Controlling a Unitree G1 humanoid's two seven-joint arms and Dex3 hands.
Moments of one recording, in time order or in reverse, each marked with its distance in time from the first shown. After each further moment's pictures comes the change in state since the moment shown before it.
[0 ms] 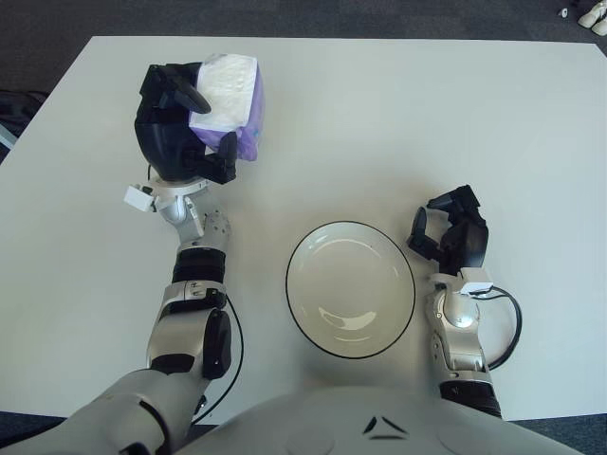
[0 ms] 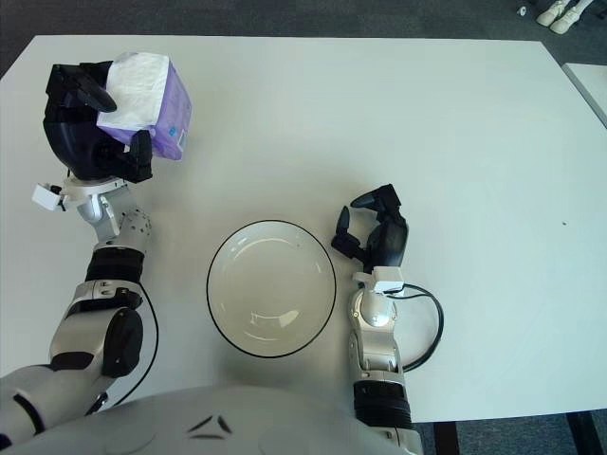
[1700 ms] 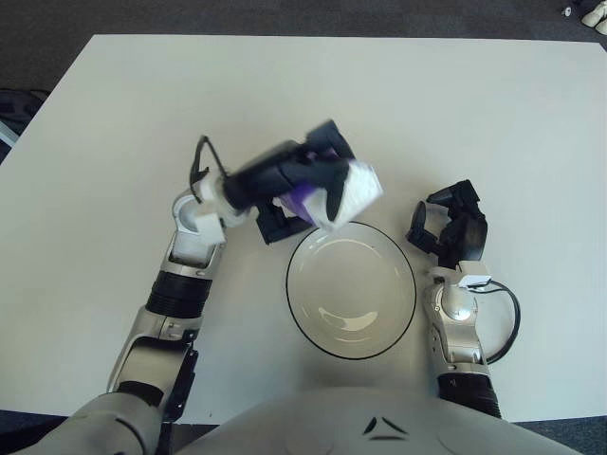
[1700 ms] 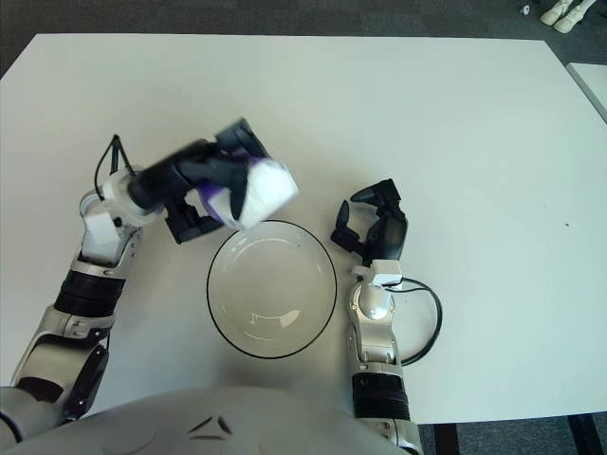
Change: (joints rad) left arm 0.160 0.222 -0.478 -0.615 0.601 0.223 -0.197; right arm -0.043 0.002 0.001 0.022 -0.025 0.015 -0.036
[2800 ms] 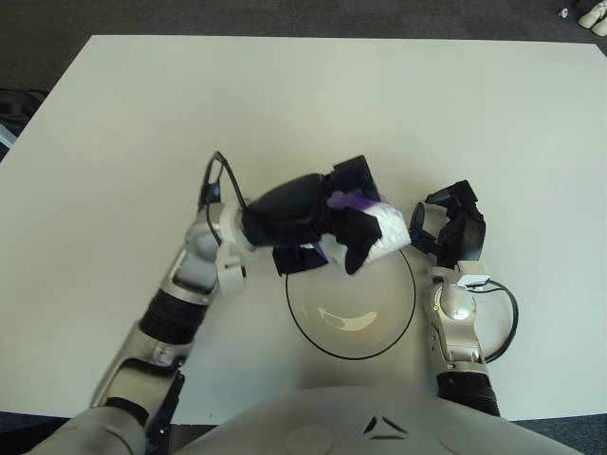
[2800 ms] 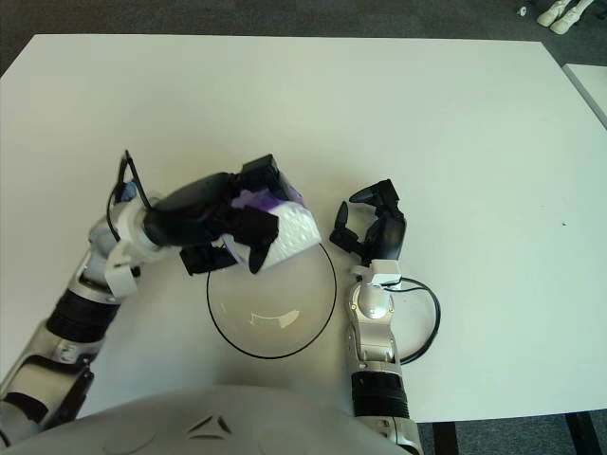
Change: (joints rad) left arm 0.132 -0.010 -0.105 -0.068 0.113 -0.143 0.181; right arm -0.005 -0.005 -0.001 0.023 0.032 -0.081 0.028
